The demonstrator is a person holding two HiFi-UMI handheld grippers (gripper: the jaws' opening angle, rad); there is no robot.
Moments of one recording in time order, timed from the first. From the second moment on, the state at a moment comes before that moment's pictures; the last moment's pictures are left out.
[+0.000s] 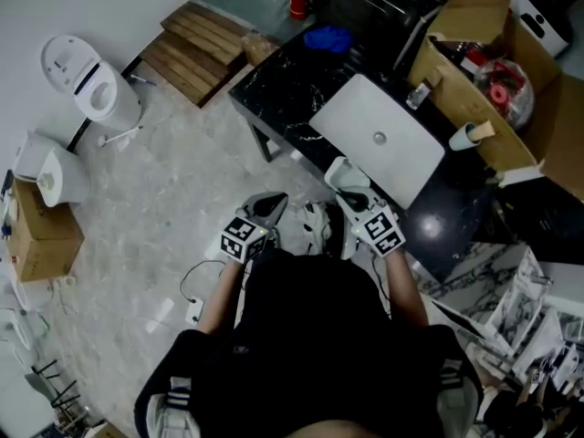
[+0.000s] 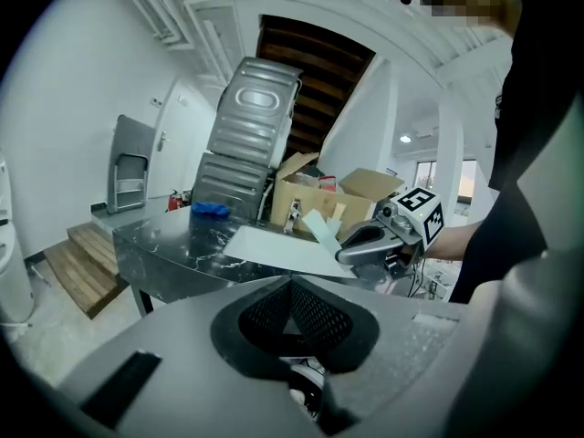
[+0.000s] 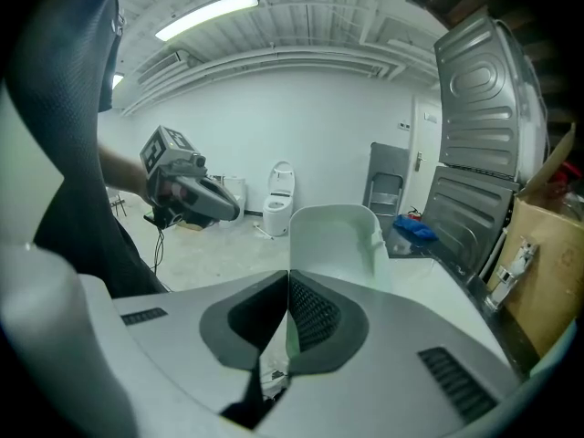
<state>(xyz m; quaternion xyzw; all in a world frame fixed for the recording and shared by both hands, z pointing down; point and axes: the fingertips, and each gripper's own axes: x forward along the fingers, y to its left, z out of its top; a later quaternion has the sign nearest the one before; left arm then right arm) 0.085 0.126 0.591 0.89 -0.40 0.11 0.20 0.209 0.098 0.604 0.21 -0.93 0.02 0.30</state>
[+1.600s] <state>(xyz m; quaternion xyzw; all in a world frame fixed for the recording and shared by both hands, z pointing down) -0.028 0.092 0.599 0.92 -0.31 0.13 0.20 0.098 0.096 0.623 0.30 -0.90 0.06 0.32</state>
